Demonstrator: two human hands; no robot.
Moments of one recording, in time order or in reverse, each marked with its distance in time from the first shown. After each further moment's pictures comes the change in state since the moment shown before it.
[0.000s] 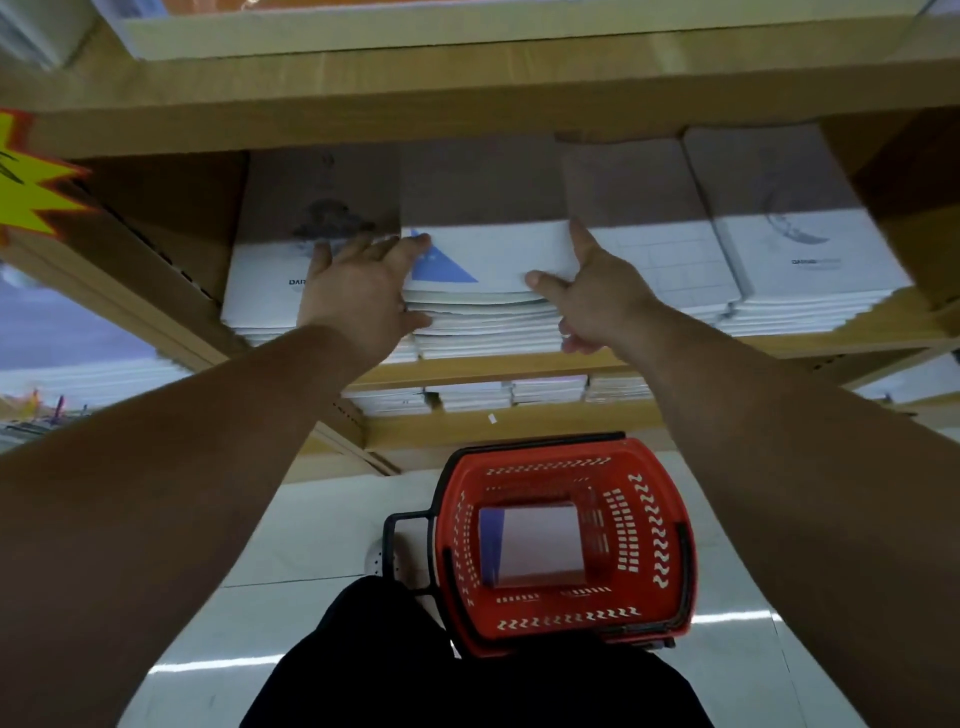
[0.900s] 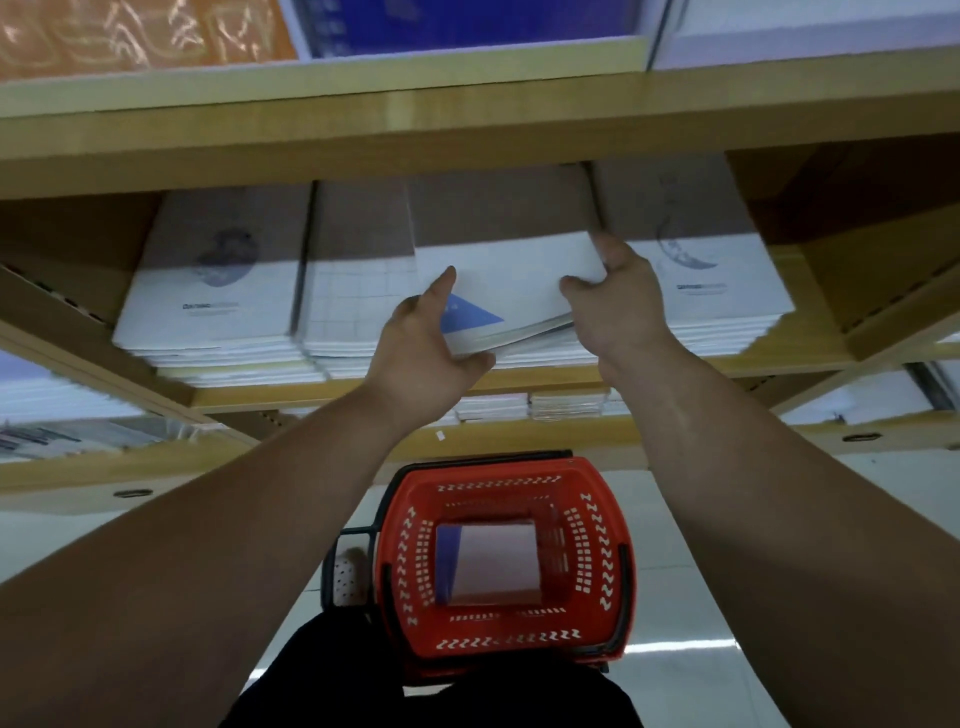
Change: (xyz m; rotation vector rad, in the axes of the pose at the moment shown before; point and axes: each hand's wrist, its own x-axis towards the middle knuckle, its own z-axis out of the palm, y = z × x) left_hand -0.005 0.183 0.004 -0.749 -0.068 -0.238; right_hand 0.010 0.088 -0.091 0.399 0.302 -0.118
